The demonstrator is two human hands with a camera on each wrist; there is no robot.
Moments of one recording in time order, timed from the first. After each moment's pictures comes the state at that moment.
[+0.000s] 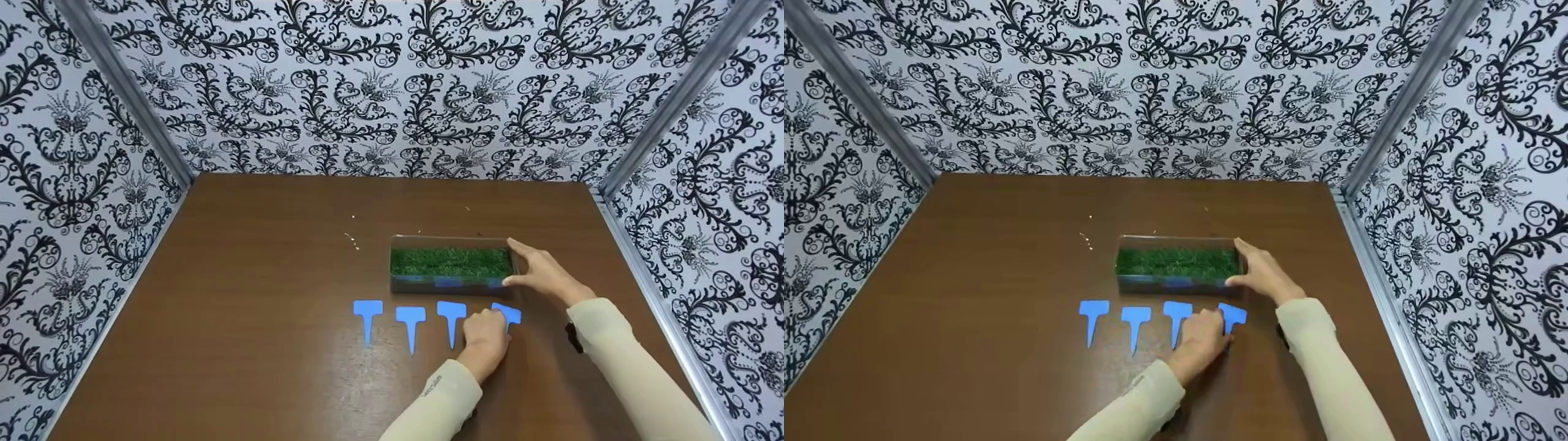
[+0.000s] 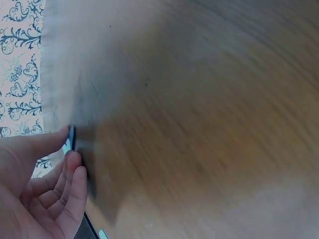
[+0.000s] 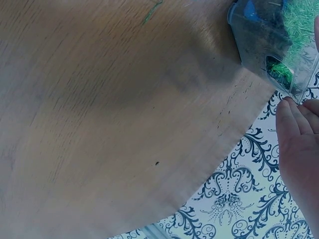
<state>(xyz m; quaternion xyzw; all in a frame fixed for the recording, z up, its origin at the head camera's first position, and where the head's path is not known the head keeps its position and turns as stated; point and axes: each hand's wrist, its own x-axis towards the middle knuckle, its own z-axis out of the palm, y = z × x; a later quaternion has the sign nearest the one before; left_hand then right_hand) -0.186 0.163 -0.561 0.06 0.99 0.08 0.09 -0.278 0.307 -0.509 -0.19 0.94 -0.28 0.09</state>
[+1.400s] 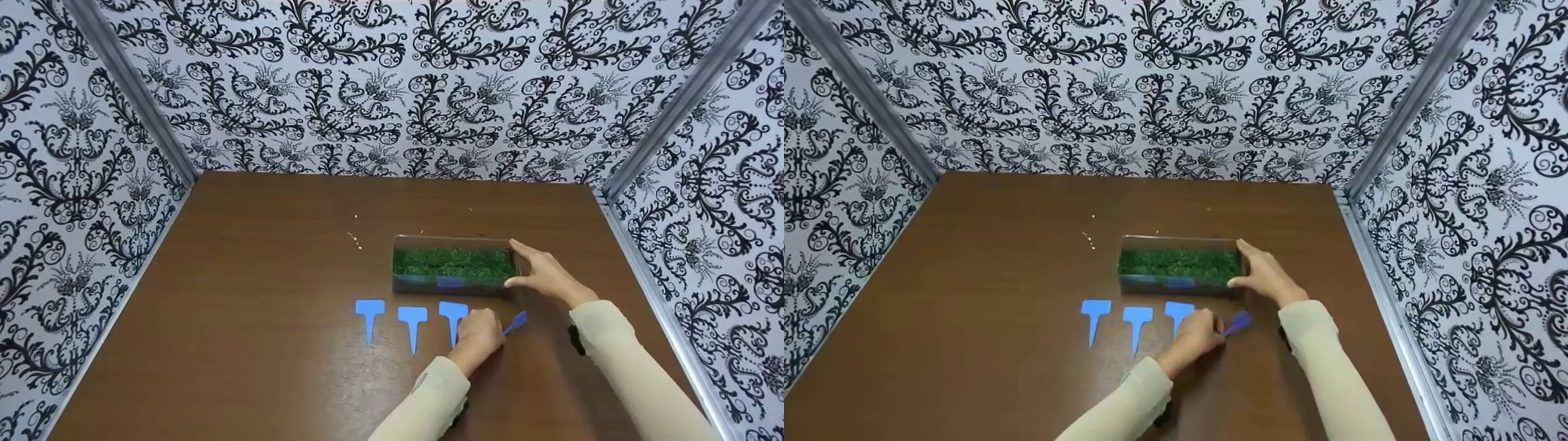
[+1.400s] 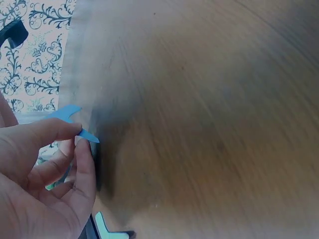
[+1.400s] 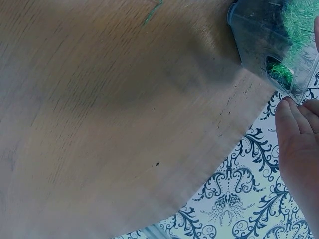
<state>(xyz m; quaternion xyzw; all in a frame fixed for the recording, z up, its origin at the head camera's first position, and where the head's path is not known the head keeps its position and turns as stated) -0.189 0.139 -0.557 0.04 0.96 0.23 0.13 -0.277 0.306 -0.509 -0.20 0.94 -0.28 0.08</state>
